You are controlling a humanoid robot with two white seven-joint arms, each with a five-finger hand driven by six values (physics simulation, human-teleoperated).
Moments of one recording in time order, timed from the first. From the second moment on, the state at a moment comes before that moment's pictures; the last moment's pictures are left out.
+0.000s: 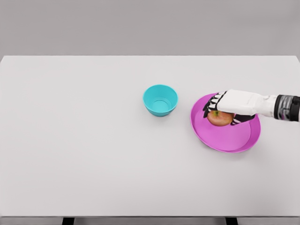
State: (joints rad) left arm 0.07 0.00 -0.25 -0.19 0.19 0.09 -0.12; right arm -0.53 -0.82 0.54 -1.50 0.41 -0.61 0.61
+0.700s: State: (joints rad) left arm 0.07 0.00 -0.25 -0.19 0.19 0.09 -0.12; right arm -0.61 -0.71 0.53 -1.49 0.43 -0.61 0.61
